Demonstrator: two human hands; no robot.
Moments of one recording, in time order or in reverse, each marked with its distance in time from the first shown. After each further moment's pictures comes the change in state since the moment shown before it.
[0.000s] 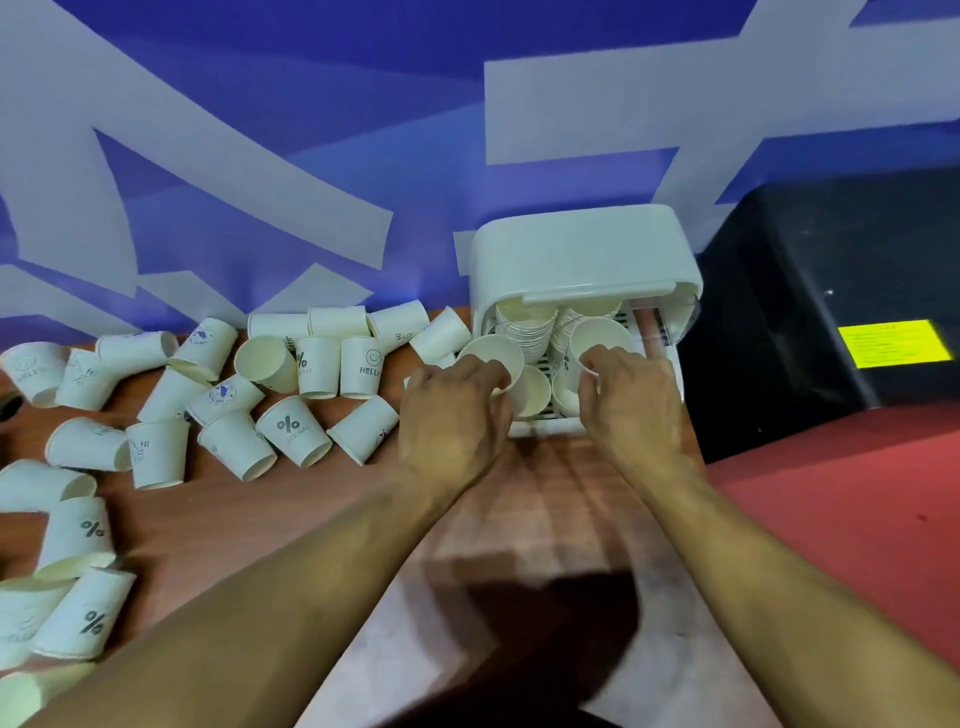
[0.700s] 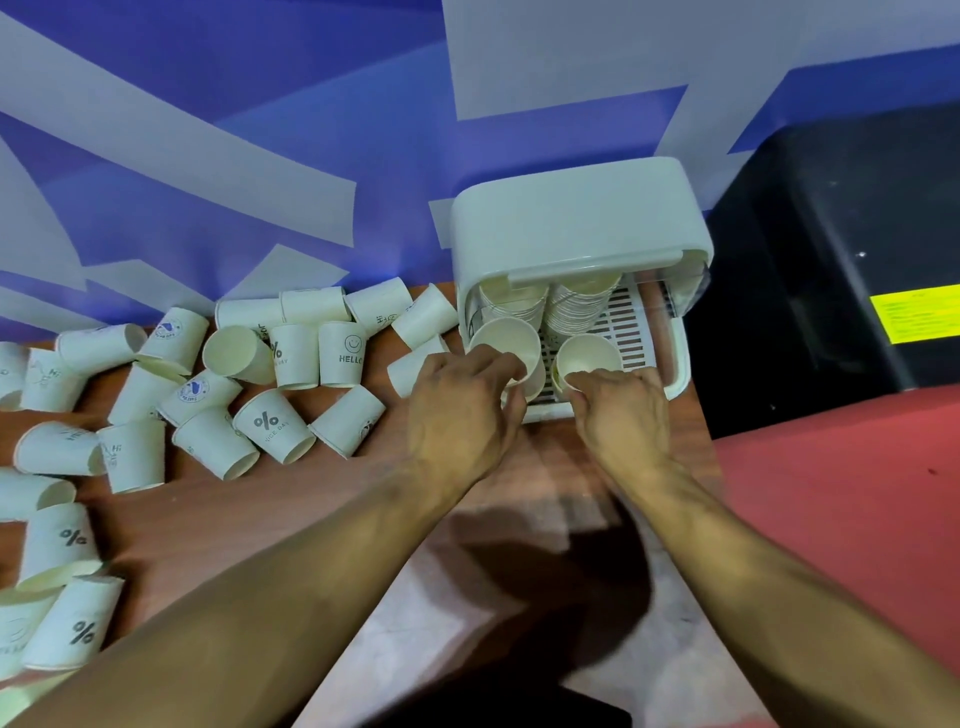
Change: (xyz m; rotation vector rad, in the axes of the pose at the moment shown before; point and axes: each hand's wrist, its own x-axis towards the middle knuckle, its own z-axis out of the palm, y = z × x) left_hand 0.015 0.008 0.029 -0.061 -0.018 0.062; right_hand -0.018 0.025 0.051 -0.074 -0.208 0.009
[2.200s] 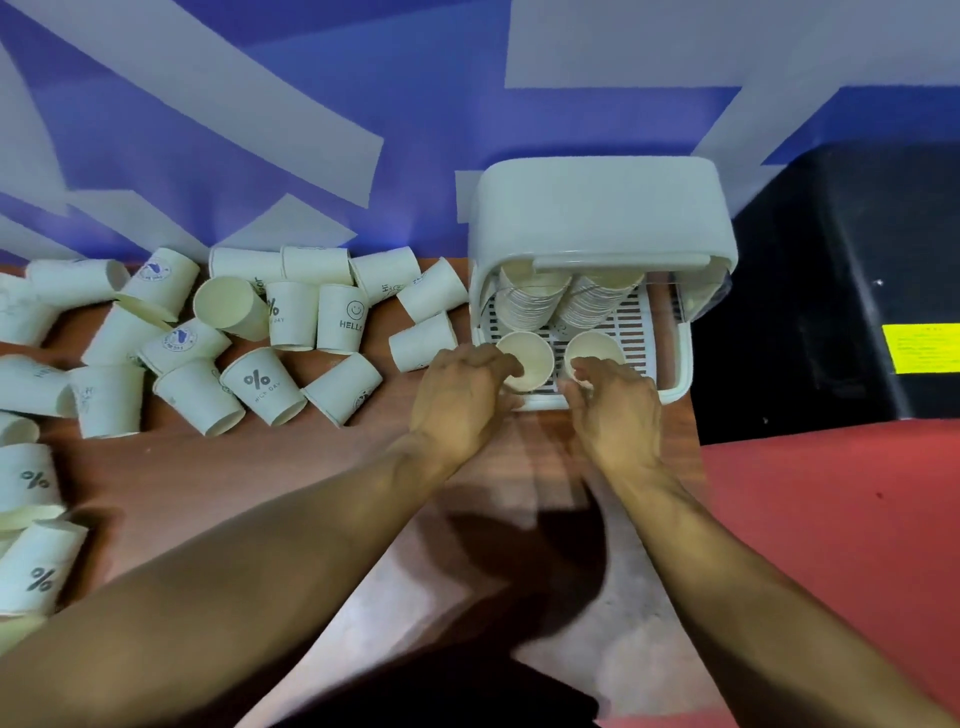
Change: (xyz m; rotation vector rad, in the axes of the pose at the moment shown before) left_hand -0.002 -0.031 0.038 -0.048 -0.187 -0.052; right_hand 0.001 -0.012 0.000 0.198 0.019 0.120
